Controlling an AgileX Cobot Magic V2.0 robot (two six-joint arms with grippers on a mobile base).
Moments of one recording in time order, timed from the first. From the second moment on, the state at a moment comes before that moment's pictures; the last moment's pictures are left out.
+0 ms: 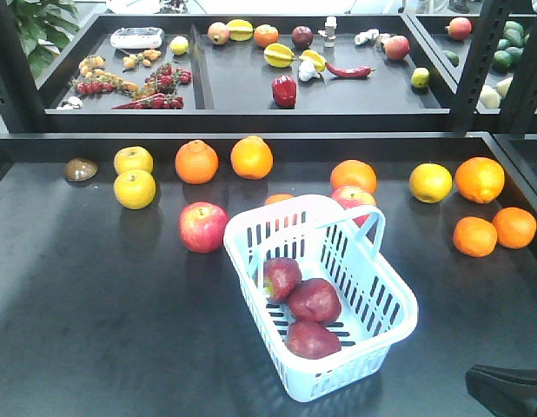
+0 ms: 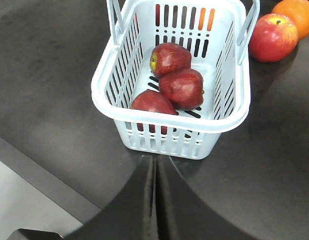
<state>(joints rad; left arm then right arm) -0.06 -0.01 0.03 0.06 0.13 -0.09 0.29 0.51 -0.41 0.36 0.66 -0.46</state>
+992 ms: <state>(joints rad) -0.06 -0.01 0.03 0.10 0.13 -0.24 0.29 0.51 -0.41 0.36 0.66 -0.46</state>
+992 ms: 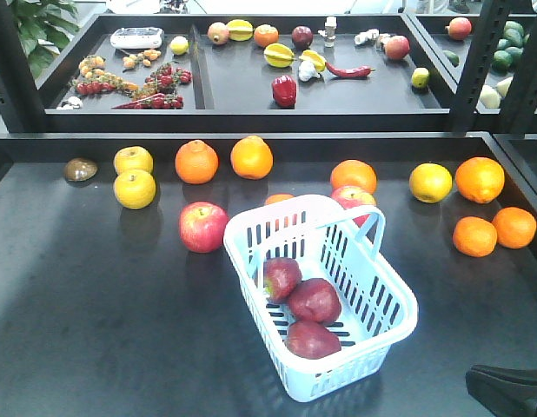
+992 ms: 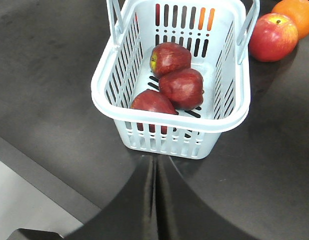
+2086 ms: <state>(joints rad) -0.06 -0.01 0.03 0.10 0.14 -0.24 0.29 0.32 -0.34 0.30 0.62 -0.44</state>
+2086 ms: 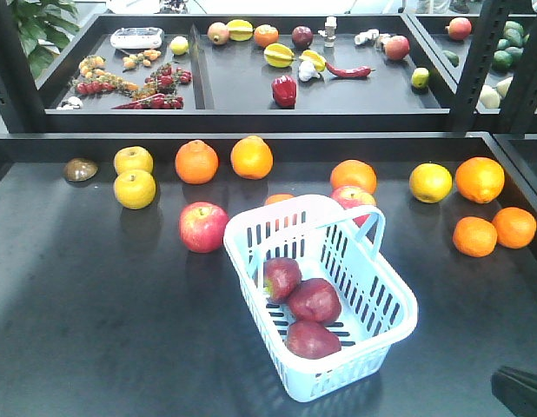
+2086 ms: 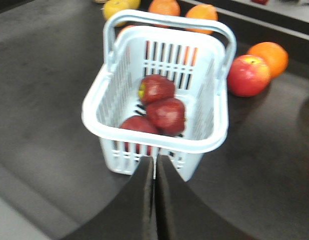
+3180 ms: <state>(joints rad) -0.06 -0.01 0.03 0.10 0.14 -0.24 0.05 -0.01 0.03 -0.20 0.35 0.19</state>
